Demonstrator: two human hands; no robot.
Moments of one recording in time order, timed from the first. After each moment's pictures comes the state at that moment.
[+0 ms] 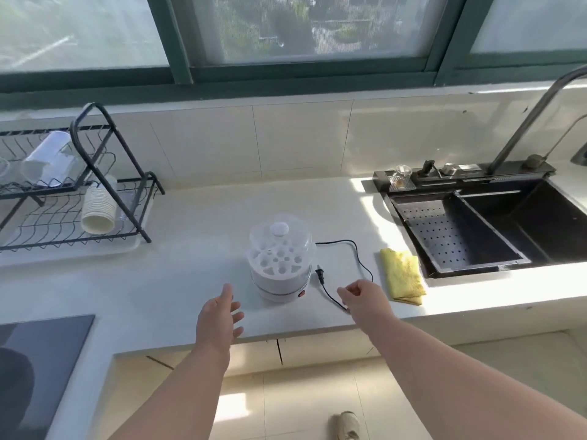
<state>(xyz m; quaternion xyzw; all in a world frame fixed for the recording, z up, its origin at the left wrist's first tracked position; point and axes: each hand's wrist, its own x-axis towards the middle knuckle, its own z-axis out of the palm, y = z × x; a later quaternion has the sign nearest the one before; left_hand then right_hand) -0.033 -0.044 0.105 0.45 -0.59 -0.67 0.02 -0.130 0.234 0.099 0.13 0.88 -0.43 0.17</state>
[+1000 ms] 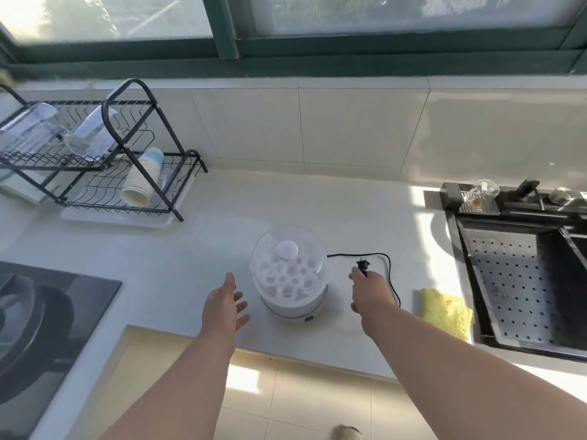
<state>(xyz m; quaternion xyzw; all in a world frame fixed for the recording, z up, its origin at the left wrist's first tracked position) -0.096 -0.030 0.095 0.56 -0.50 -0.65 0.11 -0.261 0.193 0.067 0.20 0.77 -0.54 0.29</state>
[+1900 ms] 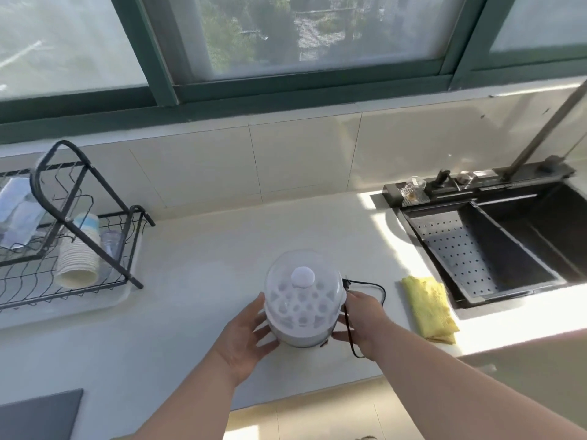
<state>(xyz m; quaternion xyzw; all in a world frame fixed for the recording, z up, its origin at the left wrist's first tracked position) -0.135 -0.083 0.101 0.31 -0.47 -0.81 -0.17 -0.201 0.161 0.113 0.28 0.63 -0.67 0.28</state>
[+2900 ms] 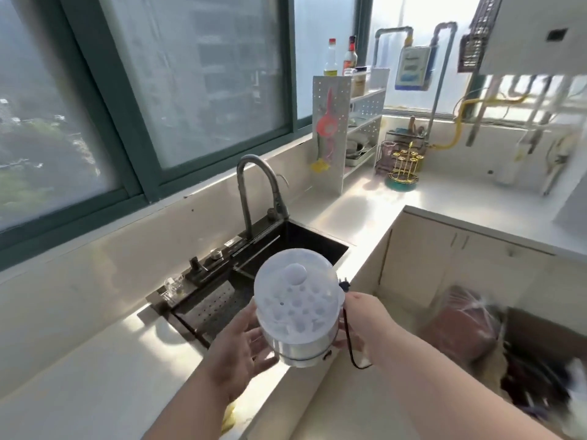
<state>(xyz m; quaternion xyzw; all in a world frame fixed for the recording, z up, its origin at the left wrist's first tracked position) -0.212 0.377 0.245 0.00 -0.57 -0.73 -0.38 -0.106 0.607 0.265 0.42 0.55 -0.72 -0.06</state>
